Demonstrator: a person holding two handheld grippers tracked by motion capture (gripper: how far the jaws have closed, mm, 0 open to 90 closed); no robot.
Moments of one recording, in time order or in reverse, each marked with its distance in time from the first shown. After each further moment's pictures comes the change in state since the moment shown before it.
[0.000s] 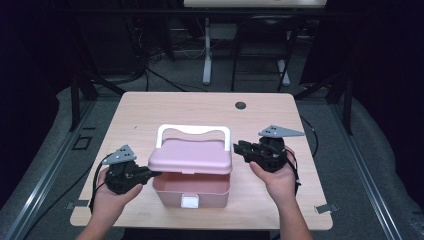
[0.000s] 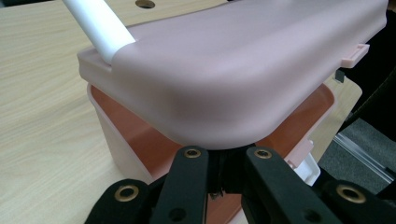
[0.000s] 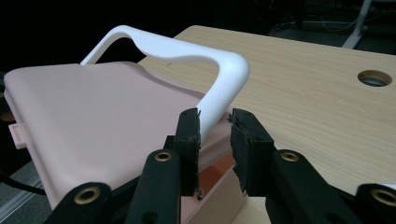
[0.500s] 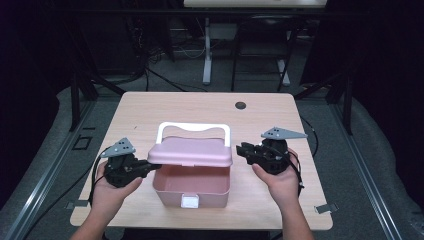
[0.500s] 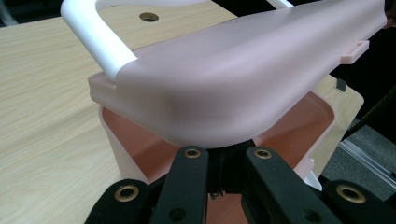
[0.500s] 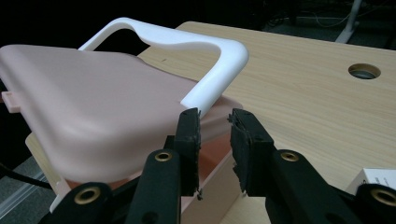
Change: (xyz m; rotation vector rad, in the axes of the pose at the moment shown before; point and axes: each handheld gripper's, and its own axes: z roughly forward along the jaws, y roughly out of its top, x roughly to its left) left arm 0.003 0.017 -0.003 -0.016 0.014 0.019; right arm 0.002 -0.003 -0.009 0.011 -0.028 0.000
